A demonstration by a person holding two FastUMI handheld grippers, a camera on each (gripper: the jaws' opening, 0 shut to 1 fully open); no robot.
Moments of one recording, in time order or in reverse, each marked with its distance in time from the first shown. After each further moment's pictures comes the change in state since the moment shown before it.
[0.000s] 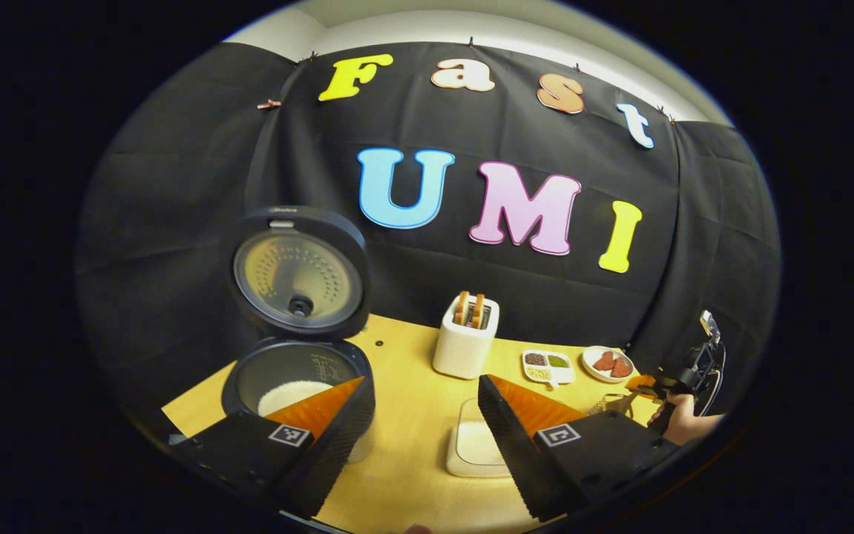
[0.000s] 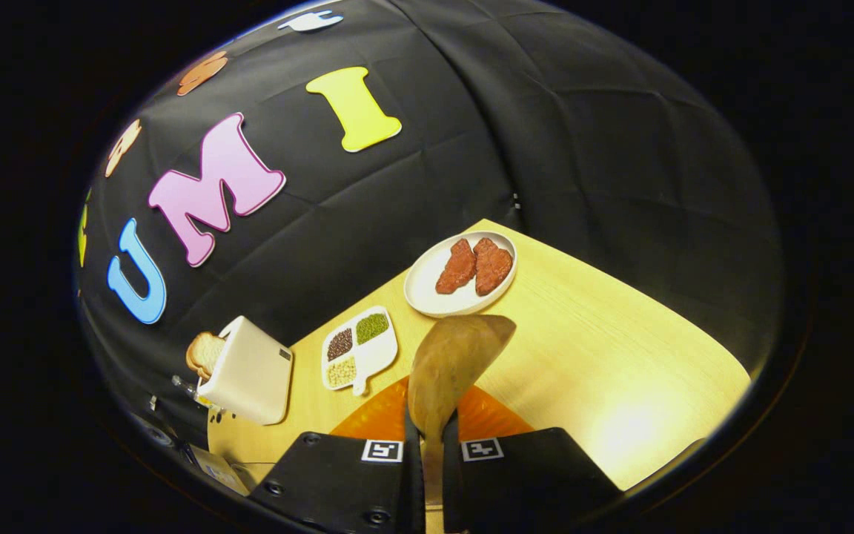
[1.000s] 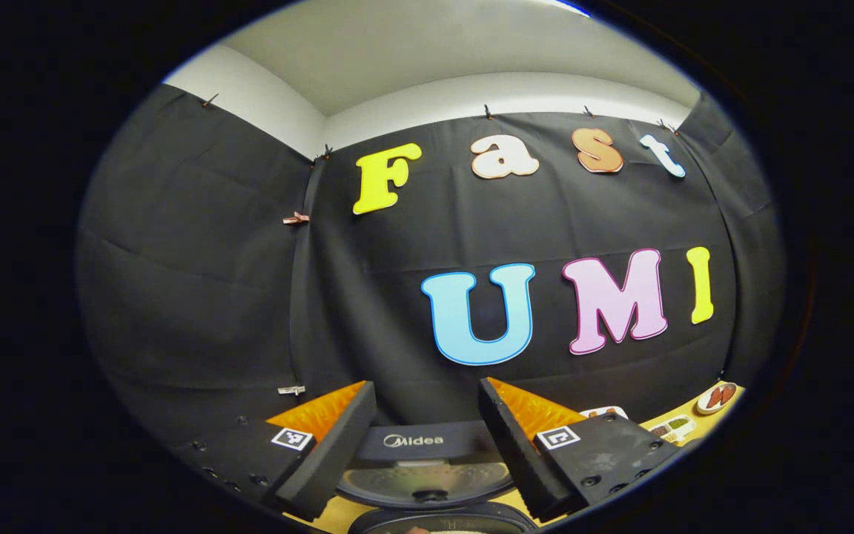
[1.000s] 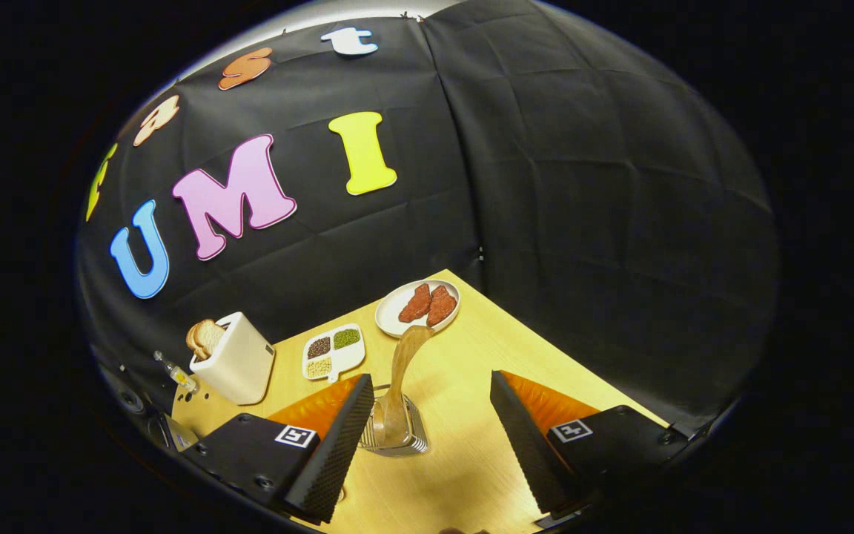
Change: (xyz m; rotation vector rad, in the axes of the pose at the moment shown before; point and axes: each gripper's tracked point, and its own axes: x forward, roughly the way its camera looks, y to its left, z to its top) left arm 0.129 0.162 0.187 0.199 -0.467 0.157; right arm -0.164 -0.031 0.040 -0.176 -0.179 -0.120
